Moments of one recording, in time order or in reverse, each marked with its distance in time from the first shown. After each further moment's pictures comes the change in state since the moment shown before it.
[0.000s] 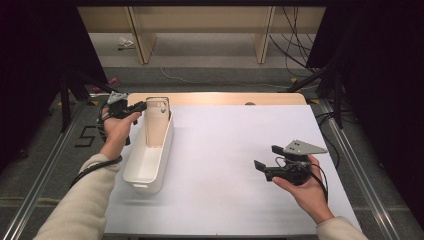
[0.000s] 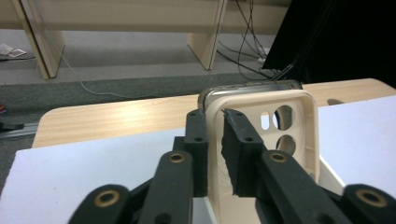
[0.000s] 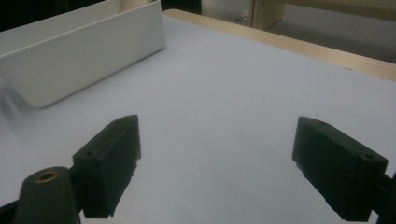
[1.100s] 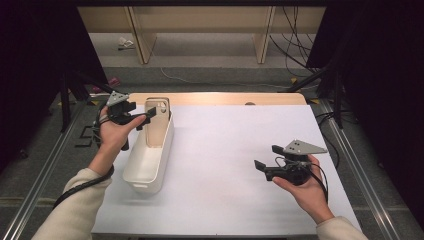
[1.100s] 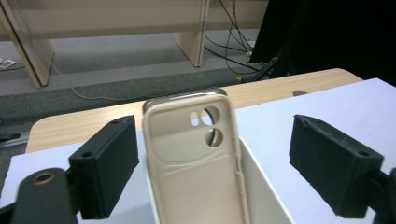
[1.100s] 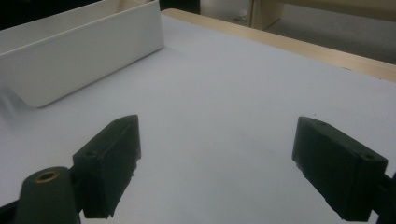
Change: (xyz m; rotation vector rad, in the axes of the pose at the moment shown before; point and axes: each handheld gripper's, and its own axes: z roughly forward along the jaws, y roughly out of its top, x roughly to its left) left arm -0.044 0.016 -0.046 0.014 -0.050 0.069; right arm 0.000 0.000 0.000 0.002 -0.005 -0.002
